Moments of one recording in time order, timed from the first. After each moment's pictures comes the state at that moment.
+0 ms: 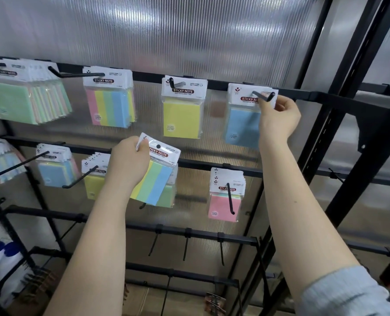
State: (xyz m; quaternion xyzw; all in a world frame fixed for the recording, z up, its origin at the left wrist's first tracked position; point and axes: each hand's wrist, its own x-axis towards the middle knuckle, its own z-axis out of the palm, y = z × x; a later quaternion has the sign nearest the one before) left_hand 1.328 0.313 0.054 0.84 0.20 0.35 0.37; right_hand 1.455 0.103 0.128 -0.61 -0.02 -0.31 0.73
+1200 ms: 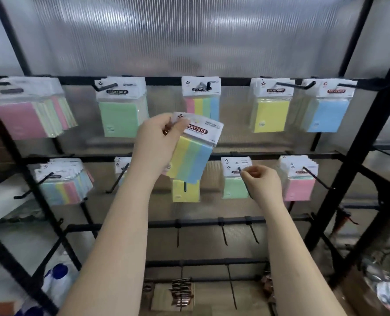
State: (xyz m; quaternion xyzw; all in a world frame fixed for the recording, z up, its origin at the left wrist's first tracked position) left_hand 1.243 0.505 0.099 0.81 -0.07 0.37 0.44; right_hand 1.311 0.301 0.001 -0.84 0.01 -0.17 0.51
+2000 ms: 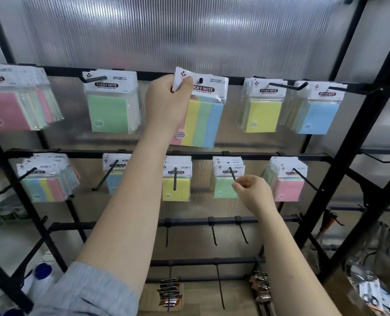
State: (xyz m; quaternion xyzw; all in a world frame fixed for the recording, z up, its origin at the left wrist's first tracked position) left_hand 1.285 0.476 0.139 0.74 -0.06 0.41 0.53; right_hand 1.312 0.284 -0.017 -0.89 0.00 -0.10 0.44
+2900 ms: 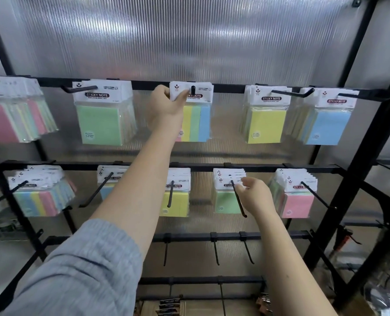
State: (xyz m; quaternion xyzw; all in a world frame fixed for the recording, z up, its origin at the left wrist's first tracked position) left_hand 1.379 0.485 0.129 0.76 0.11 0.44 0.47; right_hand 1.369 0.283 -0.021 -0.91 0.00 -0.09 0.41
